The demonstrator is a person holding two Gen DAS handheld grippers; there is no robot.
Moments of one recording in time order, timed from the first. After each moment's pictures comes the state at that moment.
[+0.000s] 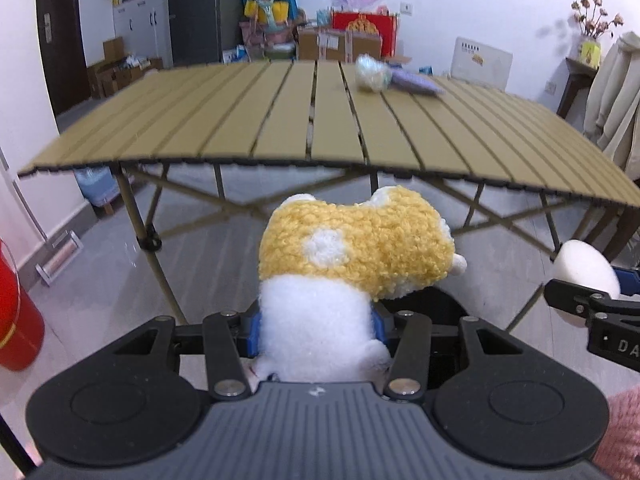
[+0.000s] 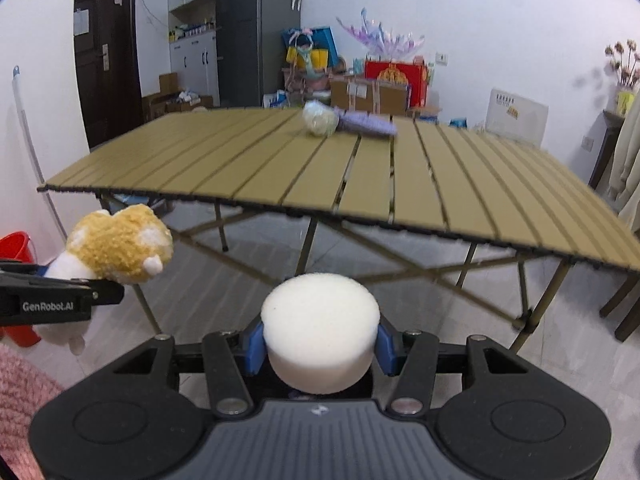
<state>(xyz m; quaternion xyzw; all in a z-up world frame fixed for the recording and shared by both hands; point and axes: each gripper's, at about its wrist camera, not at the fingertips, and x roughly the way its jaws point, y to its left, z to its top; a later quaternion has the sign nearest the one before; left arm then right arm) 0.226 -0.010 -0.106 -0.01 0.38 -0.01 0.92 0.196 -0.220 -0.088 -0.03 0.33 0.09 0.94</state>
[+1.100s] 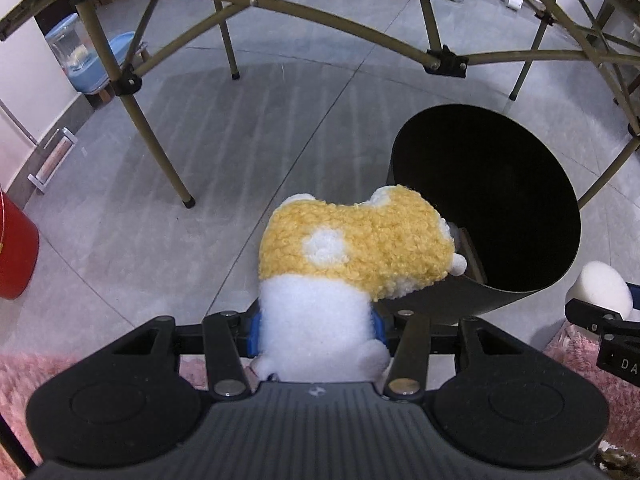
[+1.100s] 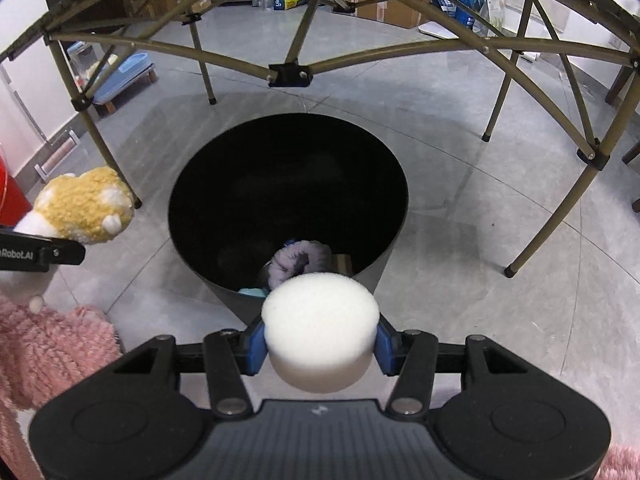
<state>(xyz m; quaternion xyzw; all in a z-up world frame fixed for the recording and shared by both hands) 0.248 0.009 -0.262 0.01 0.54 0.02 0.84 0.212 -0.220 -0.274 -0.03 0.50 0.09 0.86</state>
